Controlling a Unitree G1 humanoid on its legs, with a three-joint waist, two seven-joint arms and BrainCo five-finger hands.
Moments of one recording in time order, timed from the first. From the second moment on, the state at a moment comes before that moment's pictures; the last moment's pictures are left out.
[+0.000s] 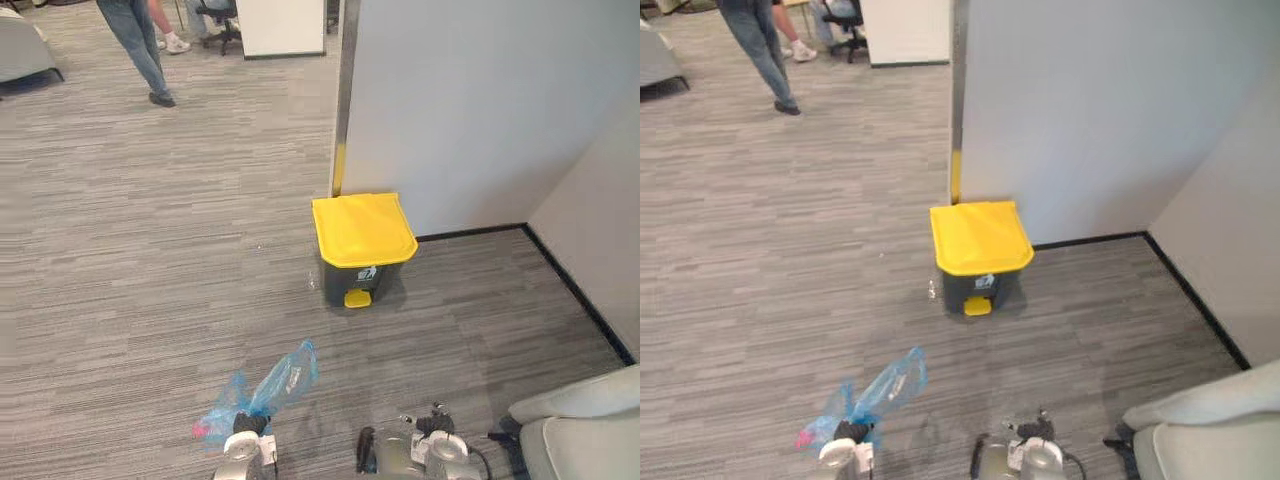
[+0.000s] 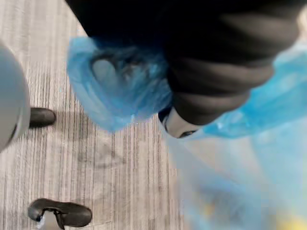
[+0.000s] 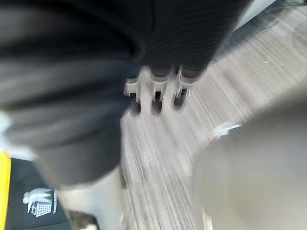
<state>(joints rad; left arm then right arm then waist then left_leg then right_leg) 0.03 -0.06 0.13 0.91 0.00 0.04 0.24 0.00 0.03 -0.31 0.93 -0.12 0.03 -0.26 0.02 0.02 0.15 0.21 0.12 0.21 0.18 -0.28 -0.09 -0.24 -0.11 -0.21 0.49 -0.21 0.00</state>
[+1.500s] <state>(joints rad) 0.01 -0.06 0.11 0.92 0.02 0.04 0.21 0.03 0.02 -0.34 0.96 -0.11 0.04 -0.26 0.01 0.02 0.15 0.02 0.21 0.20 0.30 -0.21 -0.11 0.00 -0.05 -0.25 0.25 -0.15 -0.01</state>
